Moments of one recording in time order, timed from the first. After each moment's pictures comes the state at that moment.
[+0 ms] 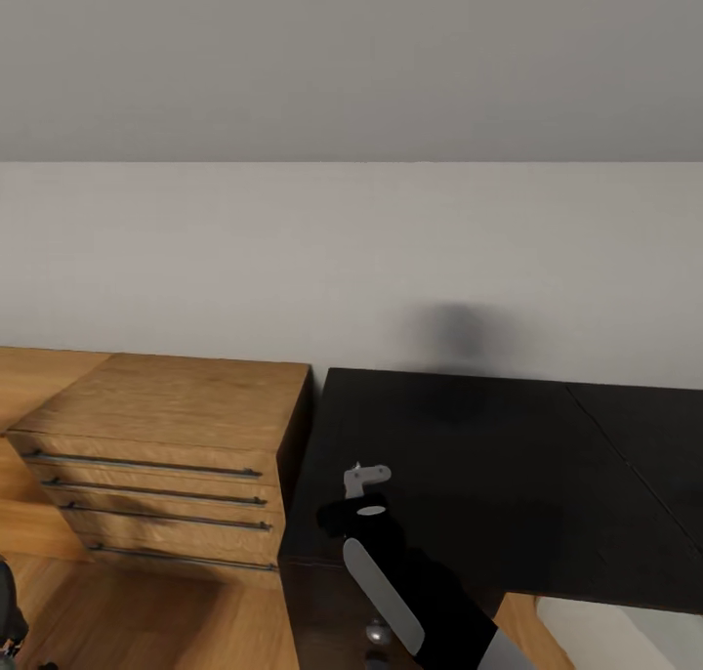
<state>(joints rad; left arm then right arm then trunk) 0.15 0.13 -0.40 -1.07 0.67 -0.08 0.39 -0.51 0.17 0.70 -1.16 -0.60 0.66 -0.65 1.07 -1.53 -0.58</state>
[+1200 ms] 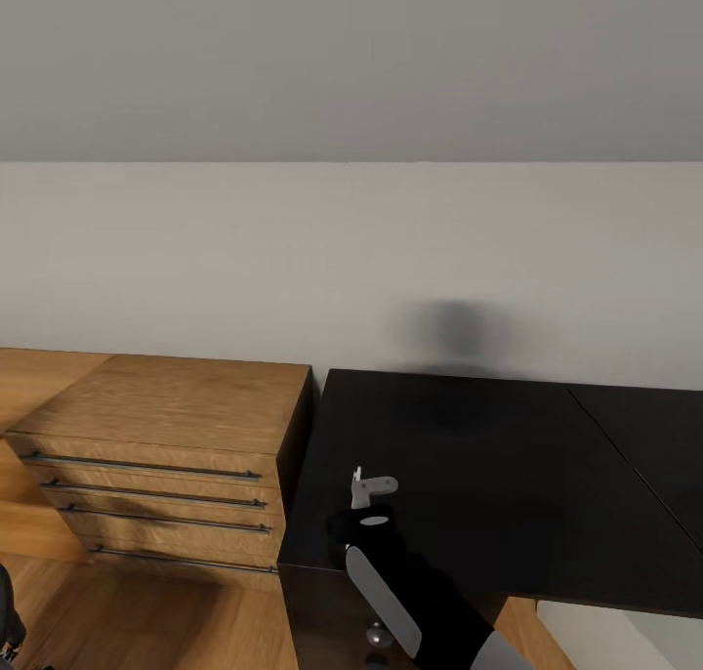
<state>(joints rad) 0.15 0.13 -0.41 -1.07 0.67 -0.08 0.39 -0.51 0.17 0.69 -1.04 -0.59 0.58 -0.65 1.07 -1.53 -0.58</state>
